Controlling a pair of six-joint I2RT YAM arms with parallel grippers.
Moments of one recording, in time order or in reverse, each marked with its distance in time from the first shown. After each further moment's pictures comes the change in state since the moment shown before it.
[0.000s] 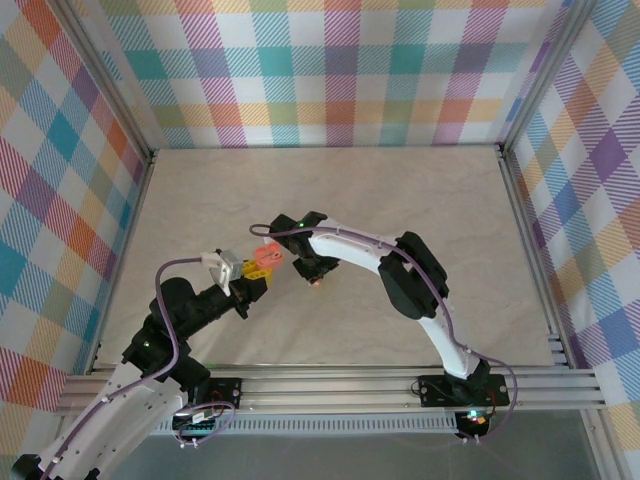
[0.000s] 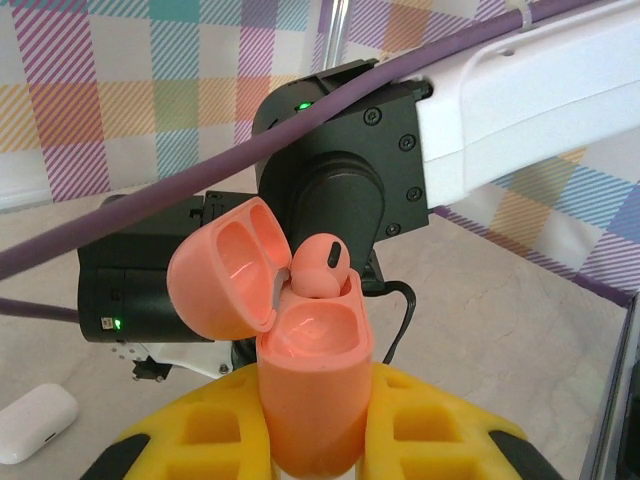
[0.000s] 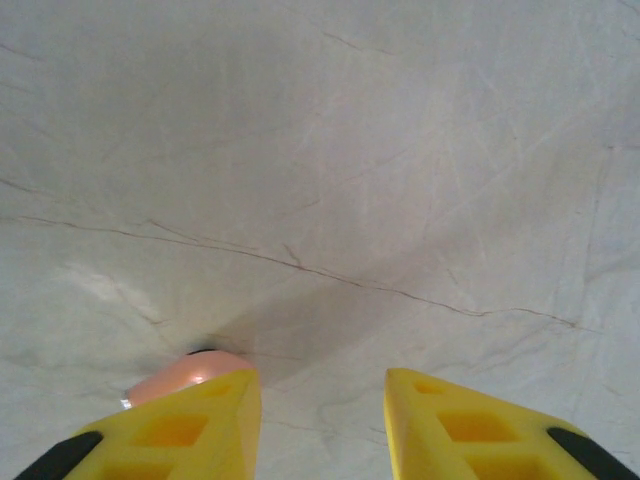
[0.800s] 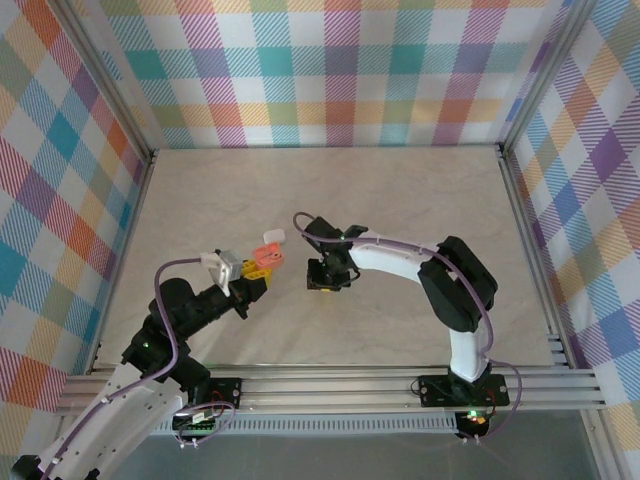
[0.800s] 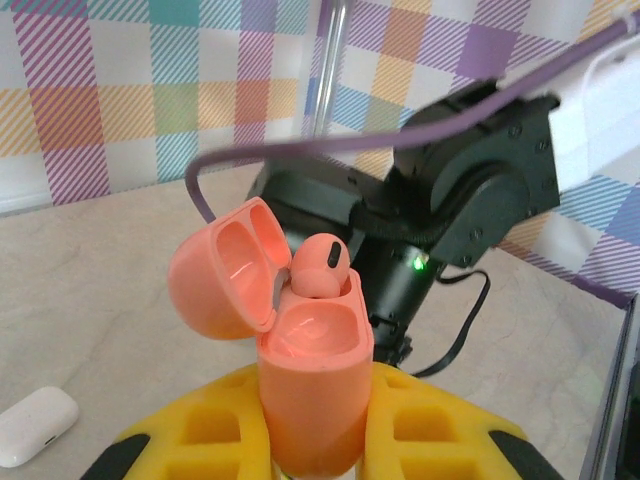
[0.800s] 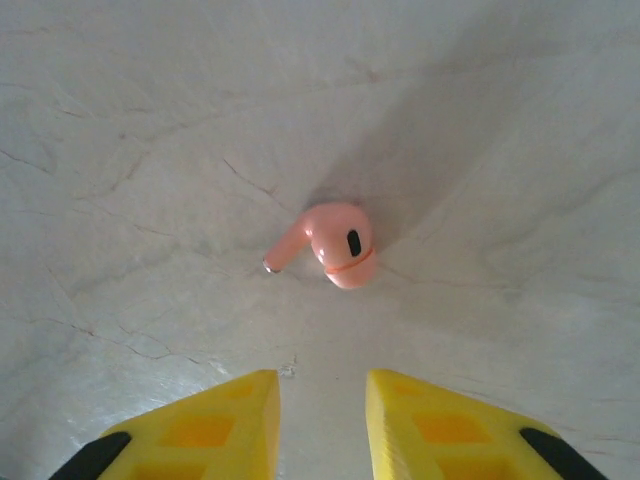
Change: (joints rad) left arm 0.000 -0.010 0.000 0.000 0.001 0.000; right arm -0.058 -0.323 -0.529 0.489 -0.473 0.548
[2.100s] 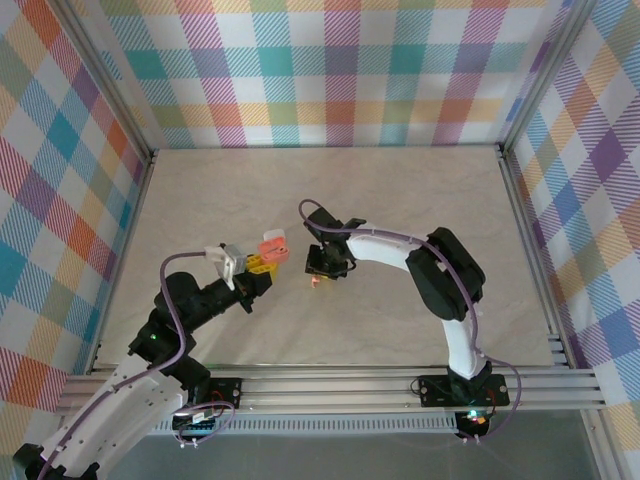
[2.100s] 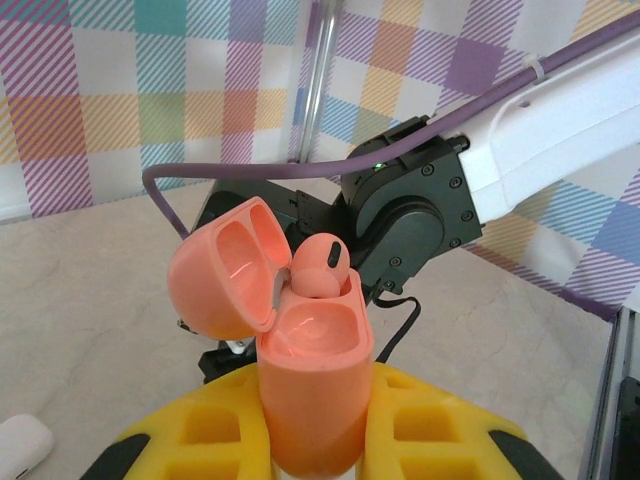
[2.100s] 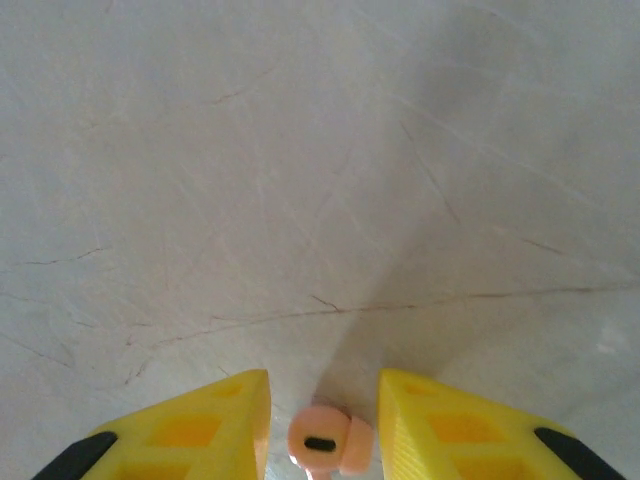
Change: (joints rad) left arm 0.000 0.093 0.000 0.109 0.026 -0.023; right arm -0.066 0.110 0.094 0.061 0.058 0.058
